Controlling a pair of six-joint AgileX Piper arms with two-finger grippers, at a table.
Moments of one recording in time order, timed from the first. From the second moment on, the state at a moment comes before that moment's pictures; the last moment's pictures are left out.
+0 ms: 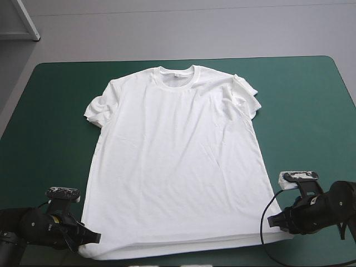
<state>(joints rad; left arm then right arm) -0.05 0.74 -0.53 -0.17 1.23 0.15 0.04 0.90 -0.65 0.25 1.23 -0.19</state>
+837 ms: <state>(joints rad) -0.05 1.35 -1.02 -0.07 0.95 0.11 0.04 0.92 -0.76 0.25 1.06 -0.20</state>
